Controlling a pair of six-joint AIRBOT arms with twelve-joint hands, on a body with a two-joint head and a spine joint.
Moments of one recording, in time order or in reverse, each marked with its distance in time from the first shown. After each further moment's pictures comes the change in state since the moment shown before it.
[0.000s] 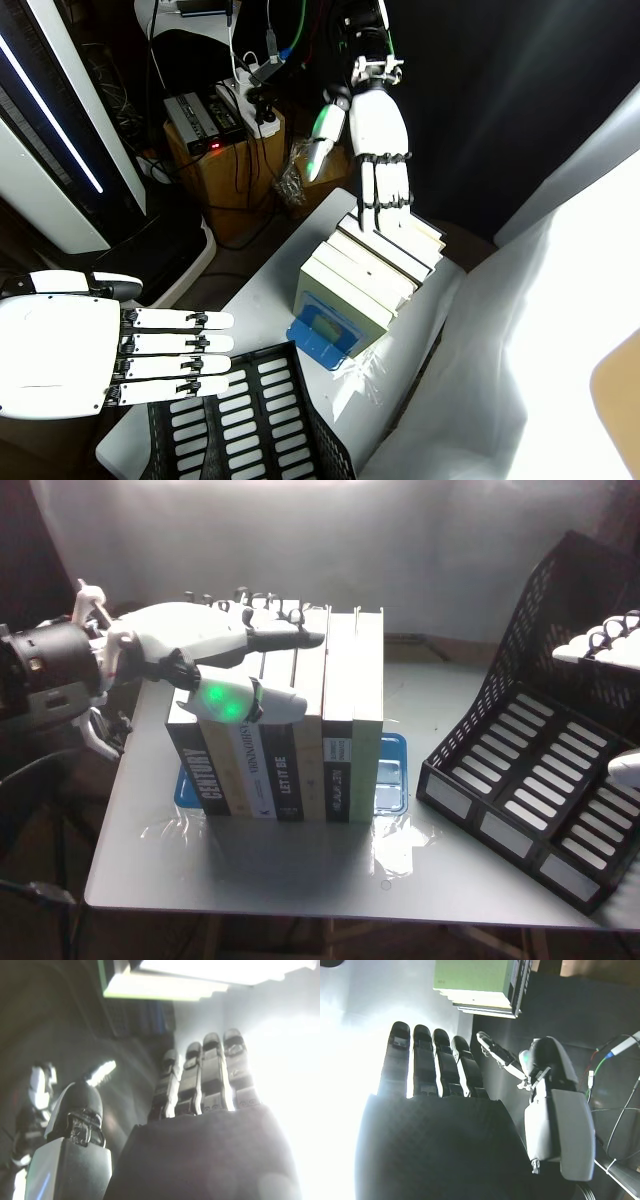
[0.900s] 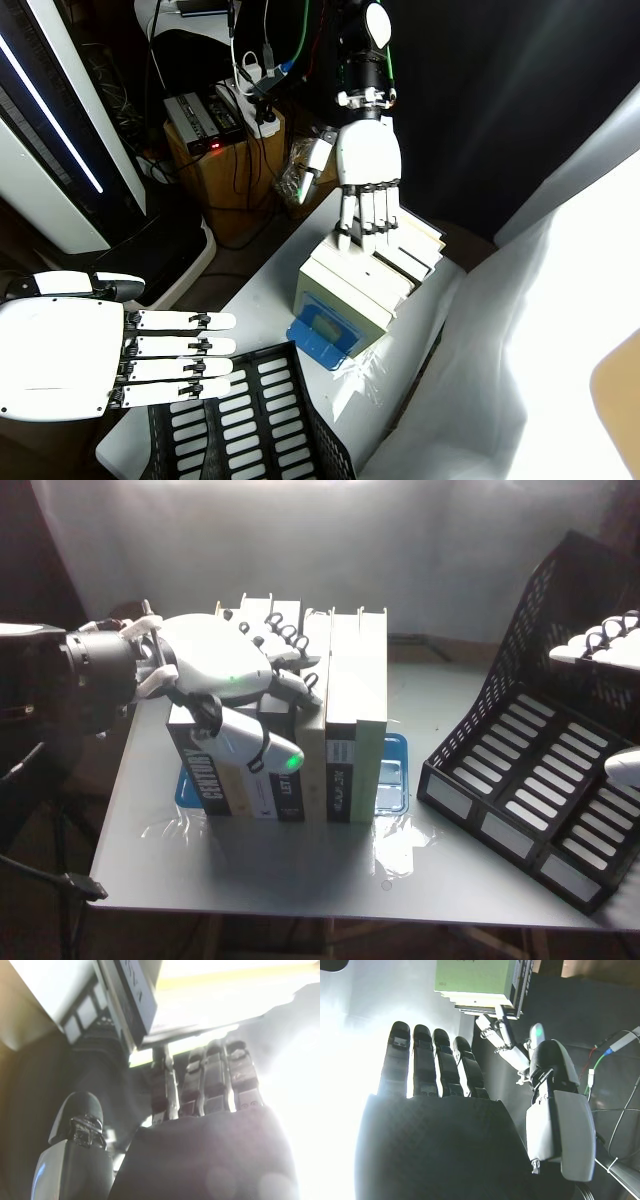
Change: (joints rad) left arm -0.045 -0.040 0.005 0.499 0.102 -0.008; right arm -0.002 -0.010 0.006 0.016 -0.002 0.000
